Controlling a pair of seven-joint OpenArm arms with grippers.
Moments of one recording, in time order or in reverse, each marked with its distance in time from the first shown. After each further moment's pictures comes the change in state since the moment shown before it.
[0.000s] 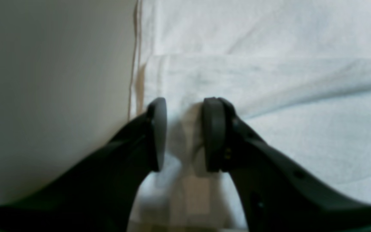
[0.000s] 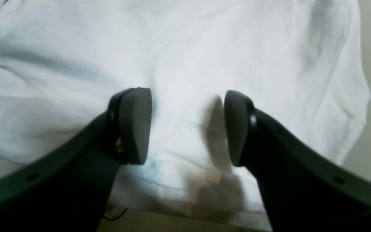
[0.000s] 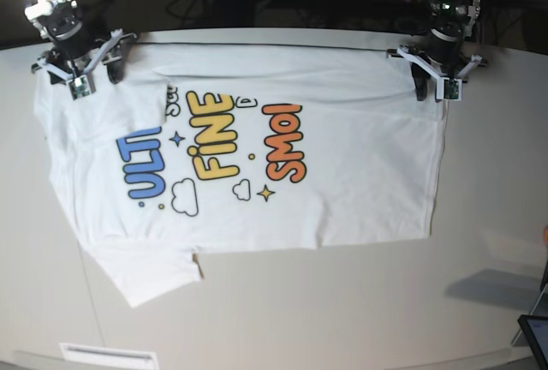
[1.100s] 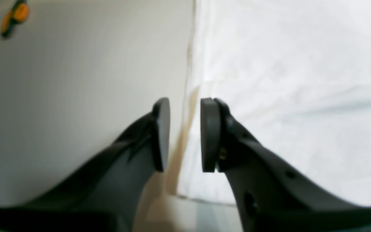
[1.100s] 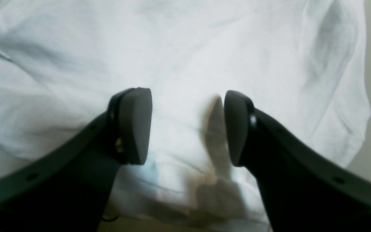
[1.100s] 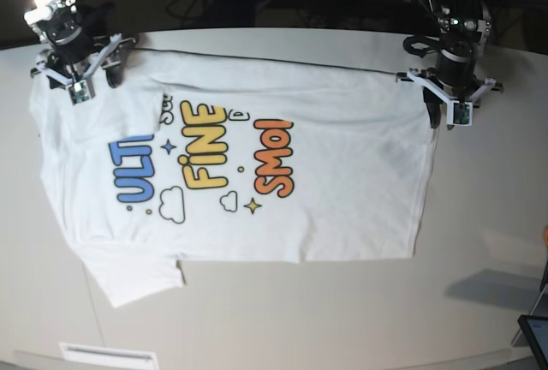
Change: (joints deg) left arm -4.5 -0.7 -0.2 6.7 1.5 0.2 4.7; right arm 1.5 0.0 -0.1 0.0 -0.4 0.0 -0.9
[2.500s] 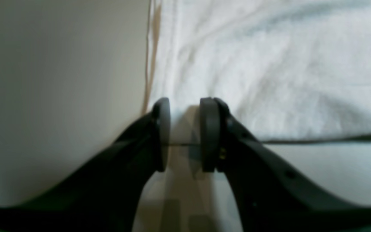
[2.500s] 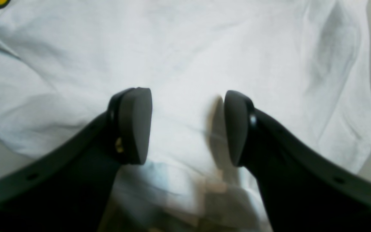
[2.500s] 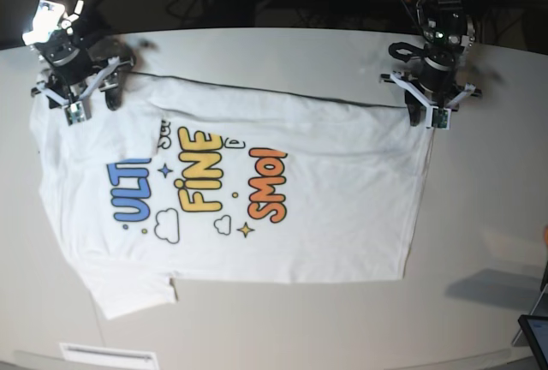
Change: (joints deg) left arm -2.3 -2.6 6.1 -9.0 0.0 0.9 -2.3; right arm 5.9 1.4 0.2 -6.2 1.3 -0.1 2.3
